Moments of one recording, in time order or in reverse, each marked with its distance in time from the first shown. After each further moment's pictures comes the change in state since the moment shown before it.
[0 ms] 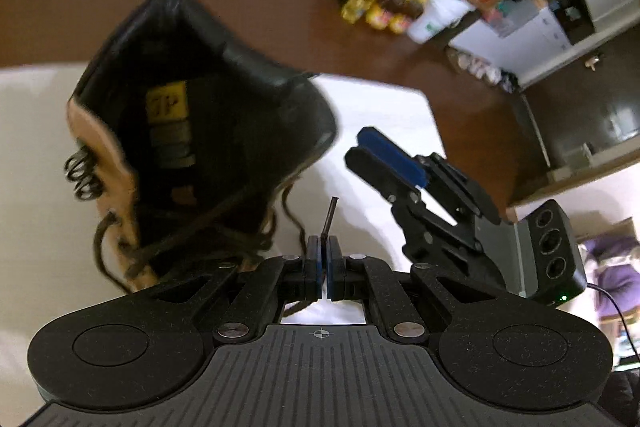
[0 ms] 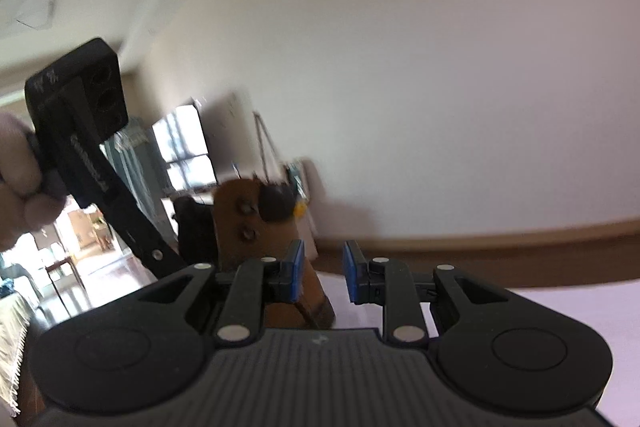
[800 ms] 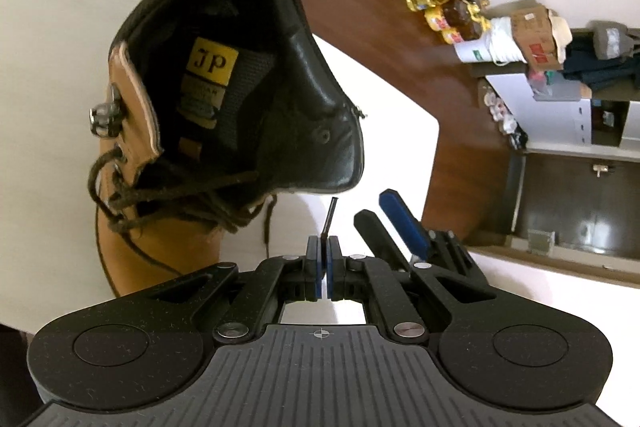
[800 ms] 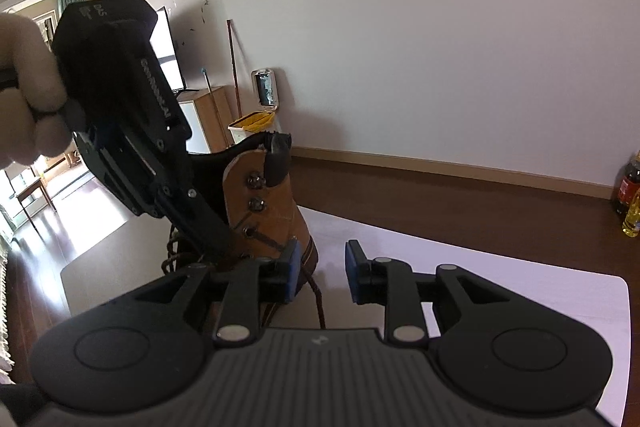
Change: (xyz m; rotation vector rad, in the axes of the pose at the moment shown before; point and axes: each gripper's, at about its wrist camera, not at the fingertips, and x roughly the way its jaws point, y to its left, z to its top) left arm 0.019 0.033 0.026 -0.412 0.105 -0.072; right arm 0.008 0.039 0.055 -0.074 0.265 -0.102
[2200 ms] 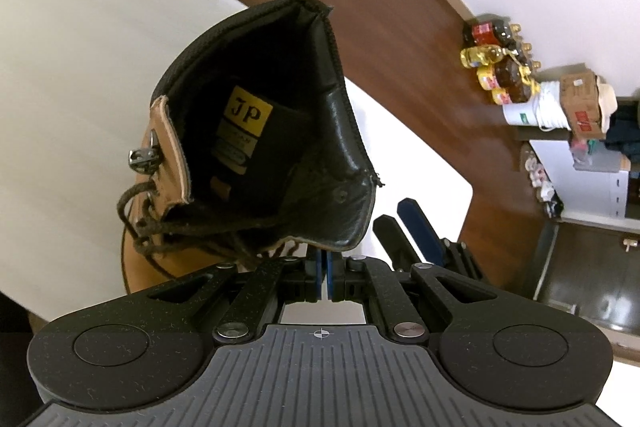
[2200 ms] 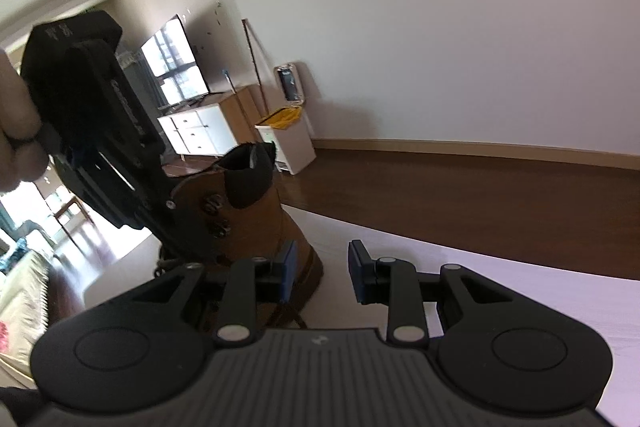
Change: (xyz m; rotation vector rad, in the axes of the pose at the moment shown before) left arm -0.003 -0.019 0.007 -0.091 -0.149 0.150; right arm 0.027 -0.053 0.005 0.103 0.031 0.185
